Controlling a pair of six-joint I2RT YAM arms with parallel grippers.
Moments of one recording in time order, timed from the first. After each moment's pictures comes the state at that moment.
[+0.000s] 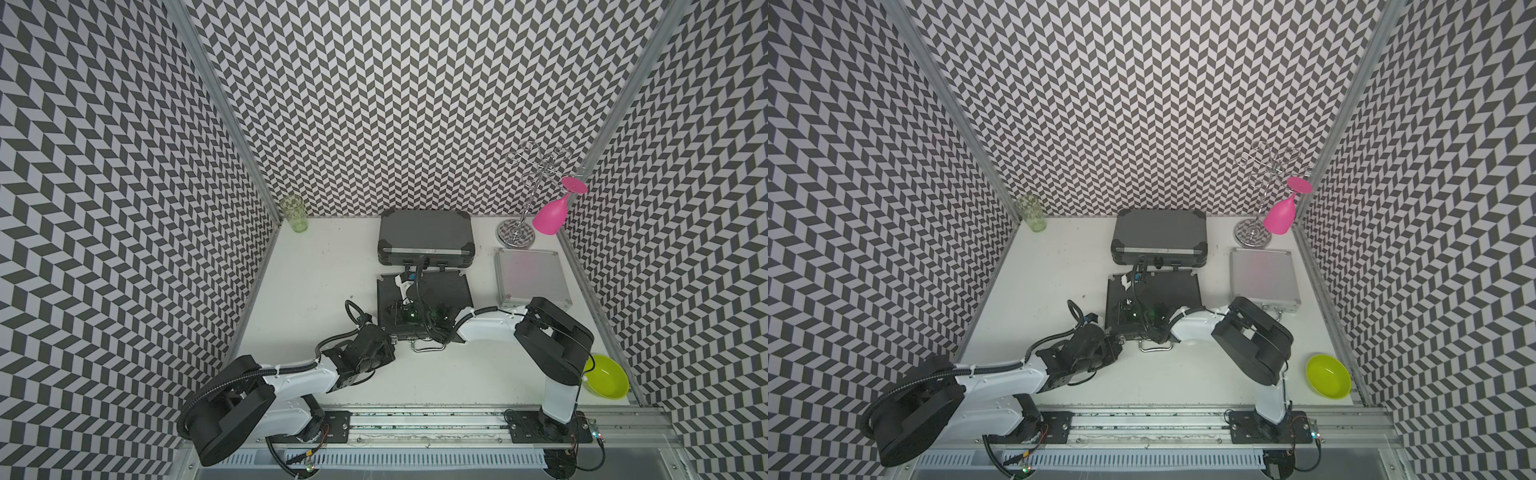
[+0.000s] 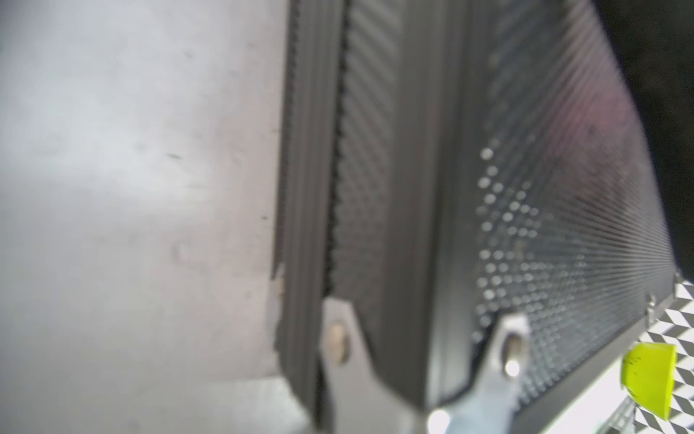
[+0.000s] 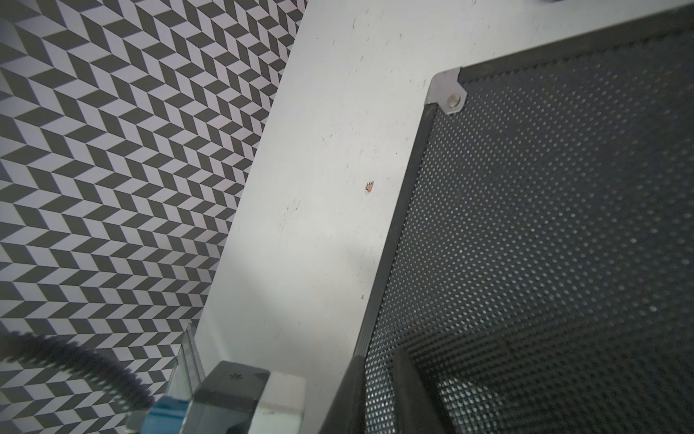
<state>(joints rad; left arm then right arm) -0.82 1.22 0.28 0.11 -0.06 -1.09 0.93 1.88 1.01 0.29 -0.12 0.79</state>
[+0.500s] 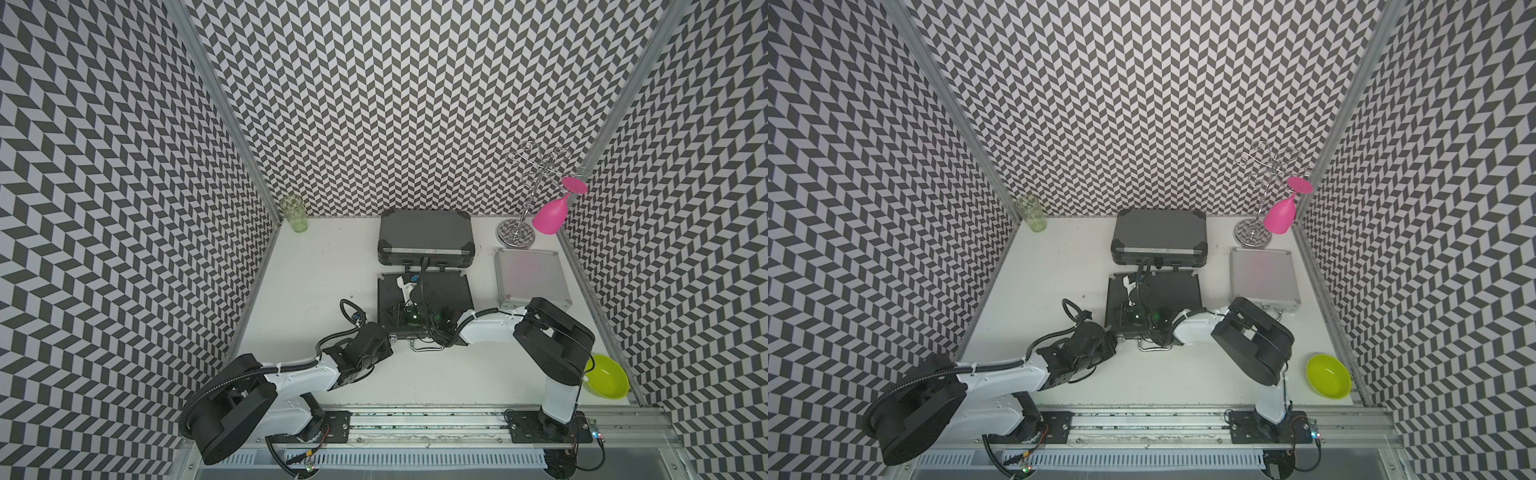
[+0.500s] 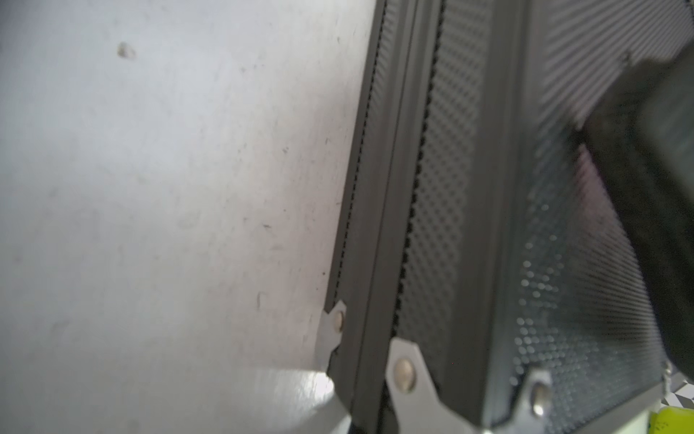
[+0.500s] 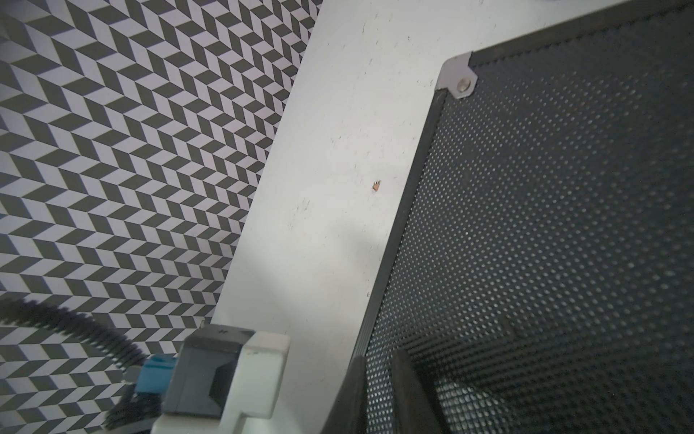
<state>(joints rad) -0.82 1.24 0.30 0.11 -0.15 -1.13 0.92 1.88 0.96 0.38 -0.14 0.81</state>
